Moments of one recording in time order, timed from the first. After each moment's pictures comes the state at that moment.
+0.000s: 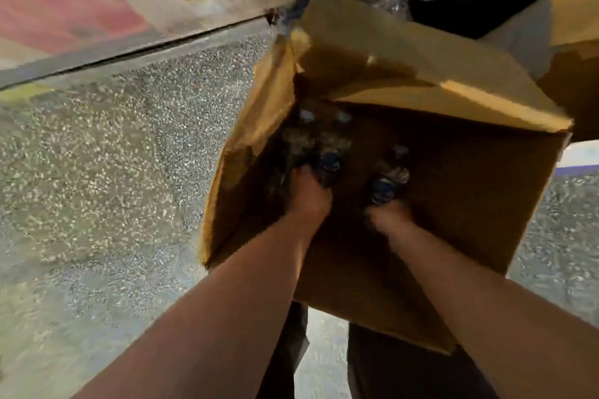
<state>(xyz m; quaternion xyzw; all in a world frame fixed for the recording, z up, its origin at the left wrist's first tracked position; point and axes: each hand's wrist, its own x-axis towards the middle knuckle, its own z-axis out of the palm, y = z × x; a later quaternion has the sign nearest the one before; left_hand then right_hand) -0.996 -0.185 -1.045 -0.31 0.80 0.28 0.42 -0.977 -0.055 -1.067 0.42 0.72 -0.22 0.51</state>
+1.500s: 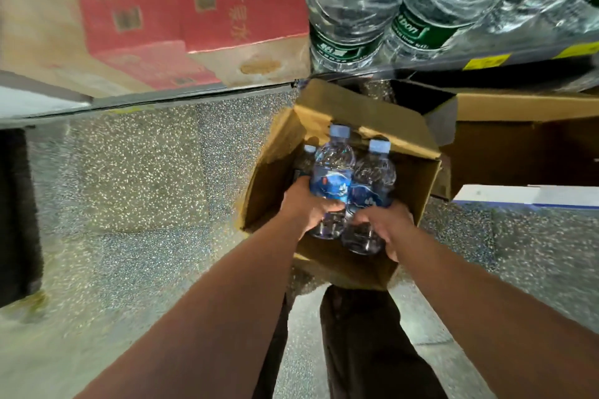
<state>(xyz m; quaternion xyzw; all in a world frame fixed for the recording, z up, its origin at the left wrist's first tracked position) -1.005 -0.175 -0.888 -0.41 0.69 0.48 0.36 -1.016 -0.031 -0.871 0.45 0.67 -0.42 0.43</state>
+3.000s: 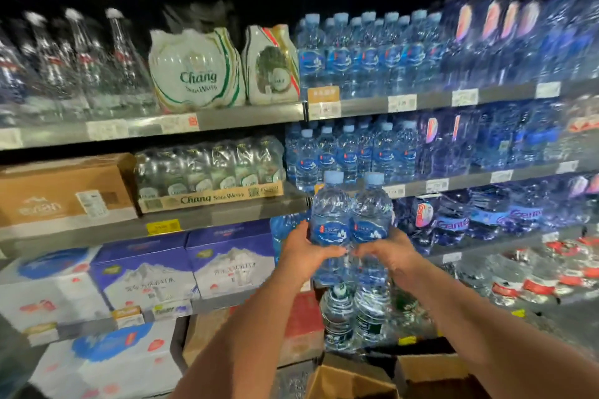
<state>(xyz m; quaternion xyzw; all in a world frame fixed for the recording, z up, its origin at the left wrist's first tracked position) -0.971 -0.257 -0.236 -0.05 0.79 0.61 -0.01 -0.986 -0.094 -0.229 0.11 0.72 -0.68 0.09</state>
